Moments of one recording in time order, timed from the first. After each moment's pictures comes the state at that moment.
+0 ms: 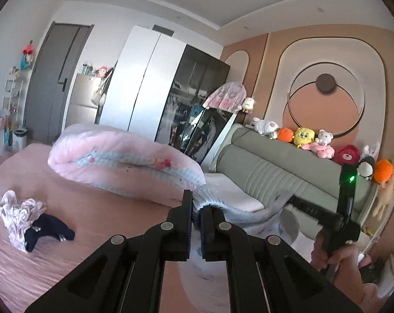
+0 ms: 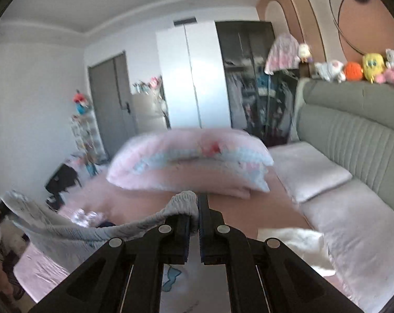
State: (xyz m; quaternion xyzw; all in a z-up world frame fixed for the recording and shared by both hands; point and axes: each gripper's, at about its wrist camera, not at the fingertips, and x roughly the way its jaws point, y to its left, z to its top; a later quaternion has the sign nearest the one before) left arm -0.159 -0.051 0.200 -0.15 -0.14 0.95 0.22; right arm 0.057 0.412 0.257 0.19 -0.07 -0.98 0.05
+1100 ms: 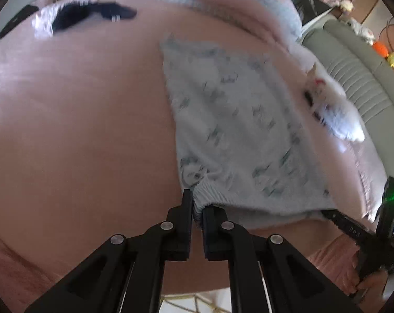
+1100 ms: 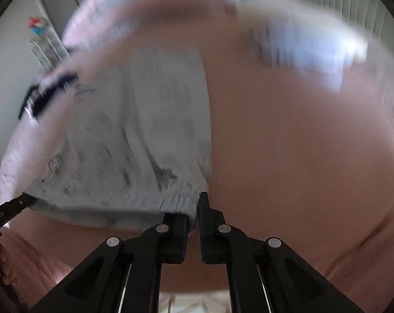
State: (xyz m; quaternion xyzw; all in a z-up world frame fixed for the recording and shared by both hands) left arm -0.139 -0.045 -0.192 -0.52 -0.16 0.84 0.08; right arm 0.041 0.286 -0.149 0.54 -0.11 -0.84 0.01
